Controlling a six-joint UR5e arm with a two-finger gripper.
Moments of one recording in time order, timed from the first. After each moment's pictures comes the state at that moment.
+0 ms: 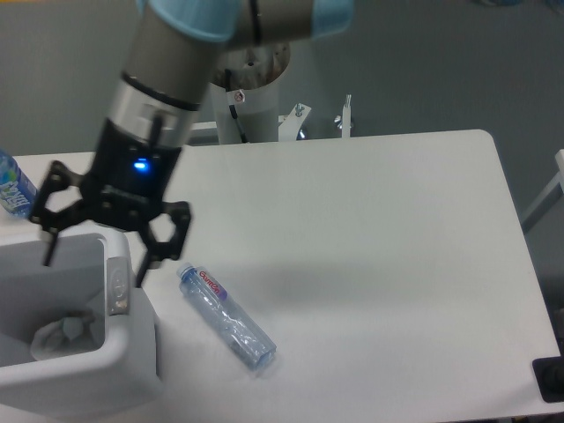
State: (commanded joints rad) arm 2.32 -1.83 -1.35 -0.93 0.99 -0.09
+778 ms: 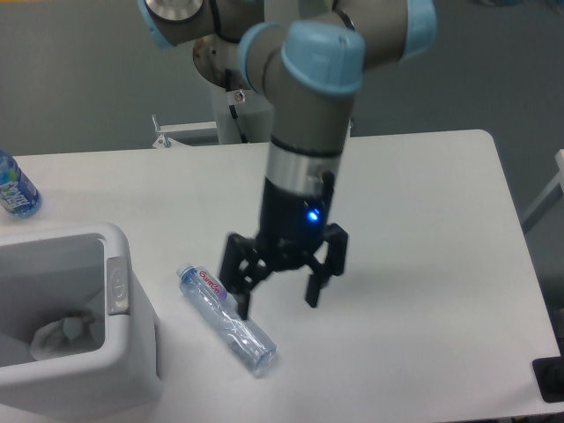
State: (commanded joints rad) arm 2.40 -1.98 -1.38 -0.92 1.35 -0.09
